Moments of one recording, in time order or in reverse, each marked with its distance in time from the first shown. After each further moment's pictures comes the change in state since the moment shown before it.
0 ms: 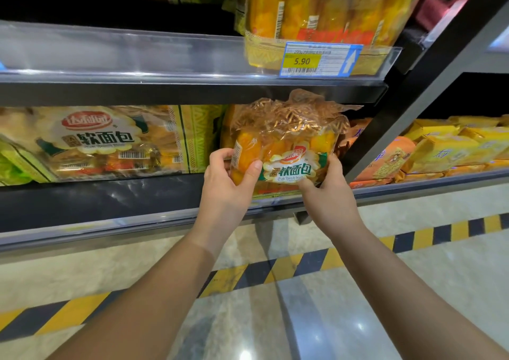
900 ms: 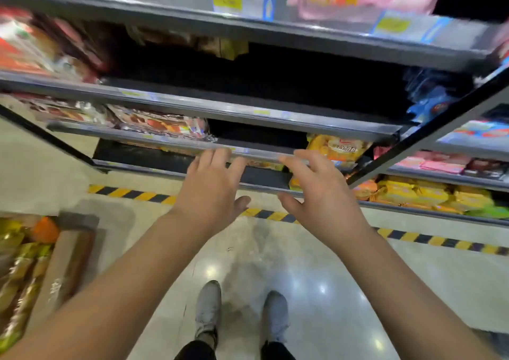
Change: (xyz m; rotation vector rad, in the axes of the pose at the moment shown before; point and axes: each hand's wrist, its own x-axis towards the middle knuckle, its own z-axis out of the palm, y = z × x) left_hand -0.276 0.516 -0.337 1.246 -0.198 -0.022; right_hand -0.258 -0.463 -0.281 -0.548 -0.458 -0.723
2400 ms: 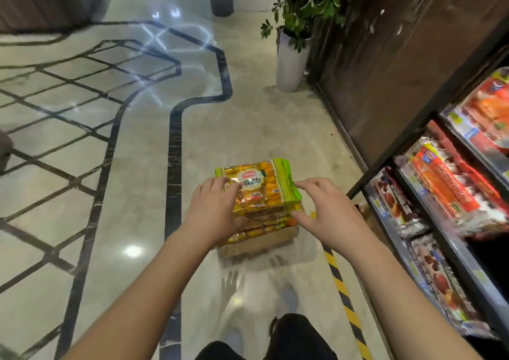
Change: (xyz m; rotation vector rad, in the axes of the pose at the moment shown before) left_hand -0.537 -0.379 -0.044 -0.380 0.187 -1.253; right_hand -0.013 -0.664 0.066 -0.087 -0.473 -1.090
